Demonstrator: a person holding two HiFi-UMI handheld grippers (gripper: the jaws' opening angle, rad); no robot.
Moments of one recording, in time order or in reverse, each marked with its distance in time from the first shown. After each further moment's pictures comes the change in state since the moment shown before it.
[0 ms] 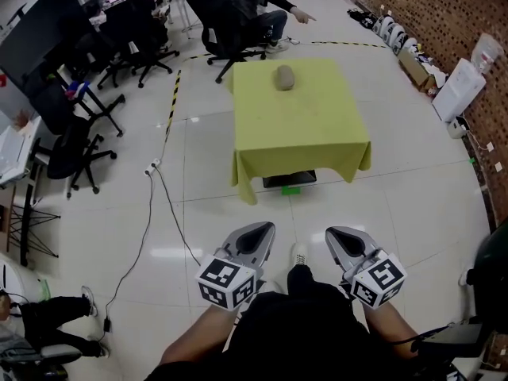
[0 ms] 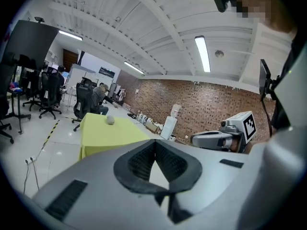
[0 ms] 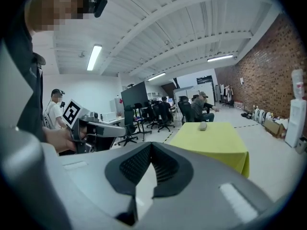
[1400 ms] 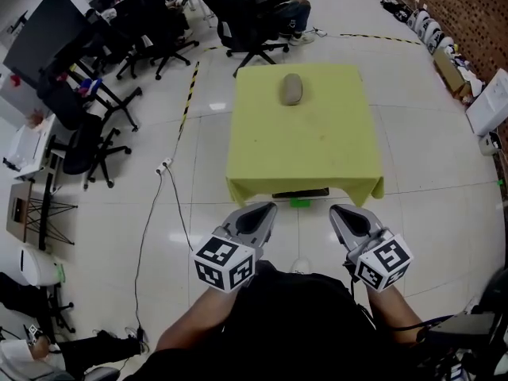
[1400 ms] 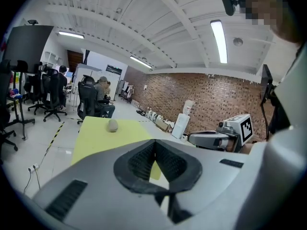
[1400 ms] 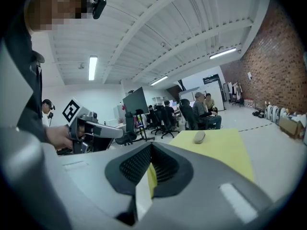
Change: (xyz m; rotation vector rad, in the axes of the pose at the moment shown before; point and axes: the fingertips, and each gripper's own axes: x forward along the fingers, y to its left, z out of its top) left arm 0.202 0.069 0.084 -0.005 0.065 0.124; right arm 0.099 -0.218 0.069 0.029 -0.058 0.129
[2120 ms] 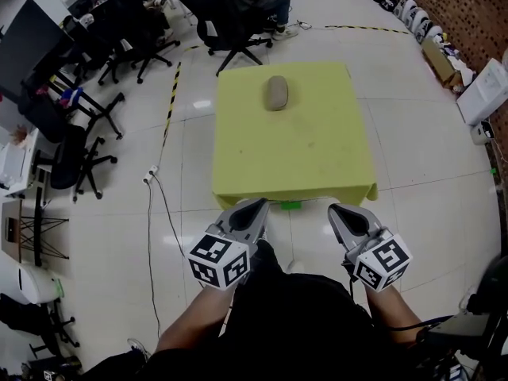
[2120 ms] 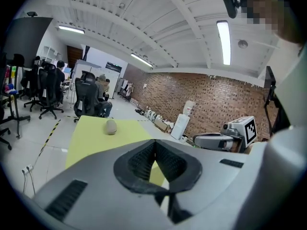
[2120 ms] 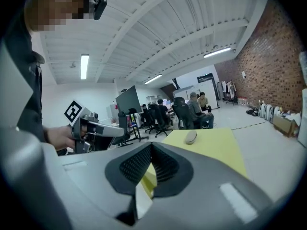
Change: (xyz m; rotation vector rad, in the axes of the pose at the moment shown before) left arm 0.059 0.043 0.019 -0.027 0.010 -0.027; right arm 0.030 -0.054 0.006 0.028 0.021 -0.065
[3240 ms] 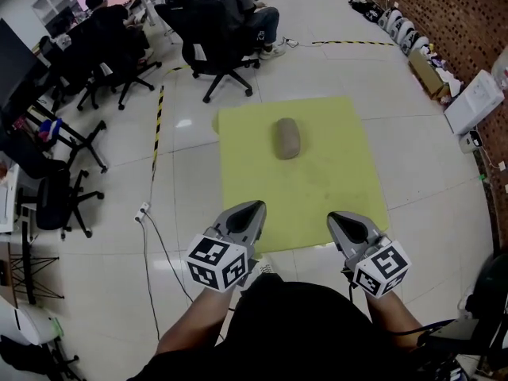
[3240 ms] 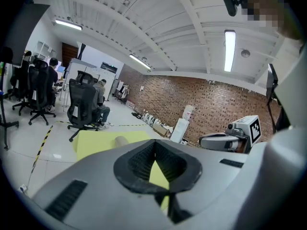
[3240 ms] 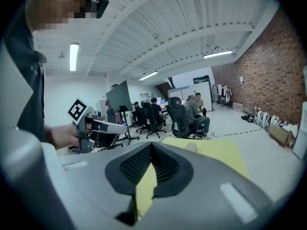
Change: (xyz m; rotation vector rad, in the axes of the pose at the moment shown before) left arm 0.069 0.166 0.100 0.008 -0.022 -0.086; right arm 0.160 -0.044 0.076 -0.041 0.032 -0.101
